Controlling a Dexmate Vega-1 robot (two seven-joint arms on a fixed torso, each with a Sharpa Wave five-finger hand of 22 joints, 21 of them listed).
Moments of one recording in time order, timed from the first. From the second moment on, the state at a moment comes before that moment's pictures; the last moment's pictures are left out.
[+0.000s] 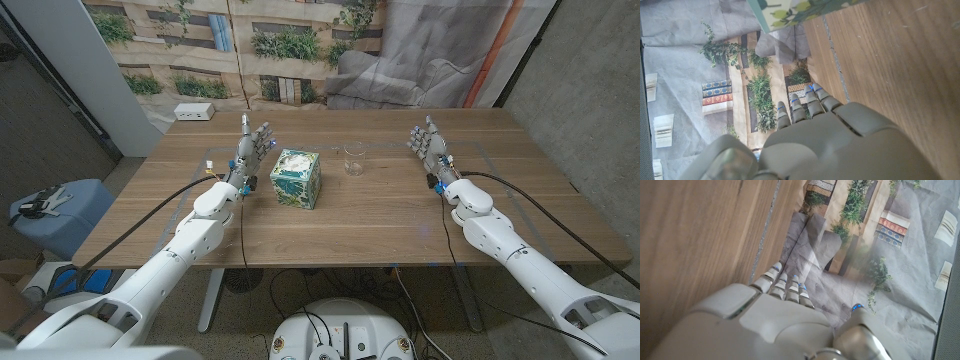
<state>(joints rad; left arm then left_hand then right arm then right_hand) 0.84 0.51 0.37 -1.30 -0.65 -0.29 -0.03 0.00 0.06 -0.22 0.16 0.23 0.10 -0.17 0.19 0.19 0.15 -0.09 0.19 0.18 0.21 0.02 0.19 0.18 0.14 -0.04 0.21 0.19 -0.83 -0.51 -0.39 -1.30 0.60 0.29 0.01 0.08 0.08 0.18 0.09 0.22 0.03 0.03 0.16 0.17 0.10 0.02 0.18 0.19 0.01 -0.01 0.19 0.32 0.20 -0.01 0.17 0.17</state>
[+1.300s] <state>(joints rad) 0.84 0.51 0.37 -1.30 -0.65 -0.29 -0.03 0.00 0.06 -0.21 0.16 0.23 0.10 -0.17 0.19 0.19 0.15 -0.09 0.19 0.18 0.21 0.02 0.18 0.18 0.14 -0.04 0.21 0.19 -0.80 -0.59 -0.49 -1.29 0.26 0.38 -0.08 0.18 0.05 0.21 -0.01 0.23 -0.03 0.02 0.18 0.17 0.09 0.01 0.19 0.19 0.00 -0.01 0.19 0.27 0.18 -0.03 0.17 0.16</state>
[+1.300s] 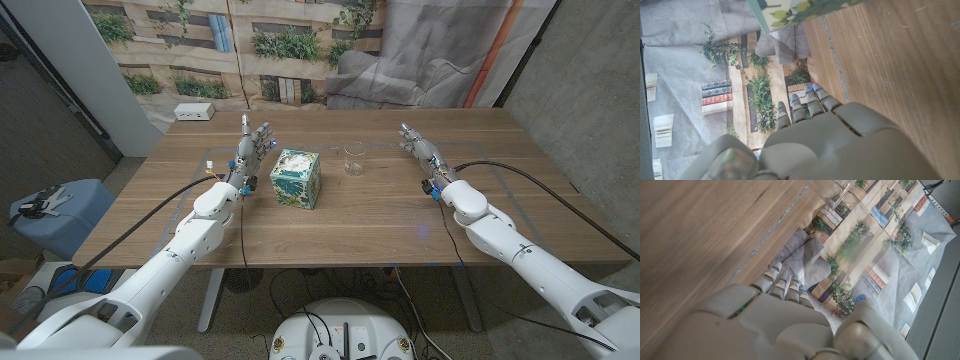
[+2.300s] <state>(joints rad) 0.84 0.51 0.37 -1.30 -0.65 -0.29 -0.03 0.00 0.06 -0.21 0.16 0.23 0.10 -0.17 0.19 0.19 0.15 -0.09 0.19 0.18 0.21 0.02 0.18 0.18 0.14 -0.04 0.21 0.19 -0.74 -0.63 -0.58 -1.27 -0.01 0.42 -0.12 0.33 -0.05 0.23 -0.15 0.21 -0.17 0.04 0.18 0.19 0.02 -0.01 0.19 0.20 -0.08 0.01 0.19 0.23 0.04 0.03 0.17 0.17</state>
